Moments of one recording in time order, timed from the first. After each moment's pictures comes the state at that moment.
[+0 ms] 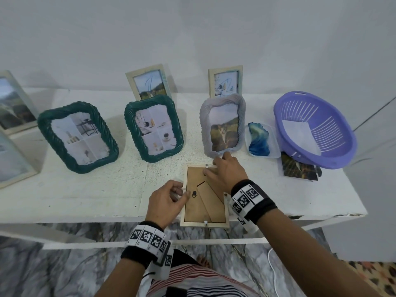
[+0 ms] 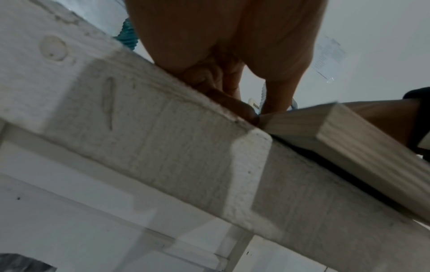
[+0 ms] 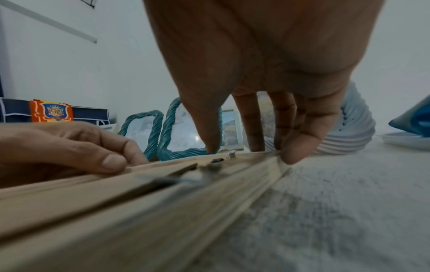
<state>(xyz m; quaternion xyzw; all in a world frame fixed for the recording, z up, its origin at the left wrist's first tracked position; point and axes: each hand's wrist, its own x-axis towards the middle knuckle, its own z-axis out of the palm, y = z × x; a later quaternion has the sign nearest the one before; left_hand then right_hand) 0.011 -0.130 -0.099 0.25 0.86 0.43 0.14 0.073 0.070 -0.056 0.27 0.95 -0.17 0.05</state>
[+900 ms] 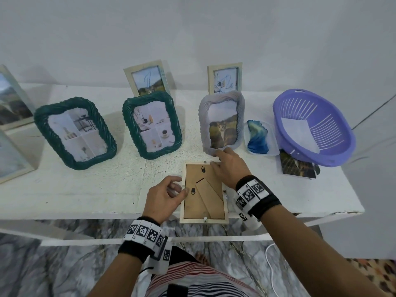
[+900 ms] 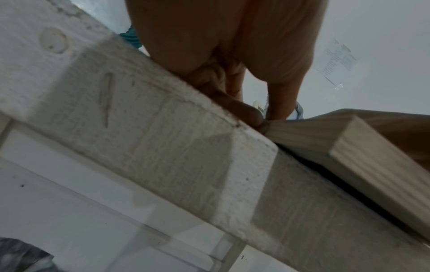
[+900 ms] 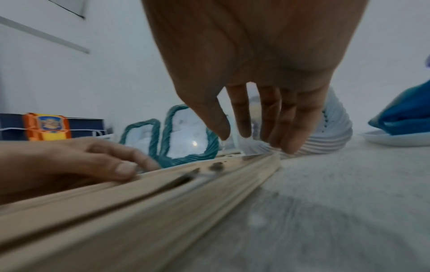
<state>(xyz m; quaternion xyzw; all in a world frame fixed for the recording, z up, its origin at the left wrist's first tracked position) 0.007 -0.130 -0.102 0.25 0.83 0.48 0.16 0.080 0.084 -0.054 0.24 0.94 -0.22 -0.02</state>
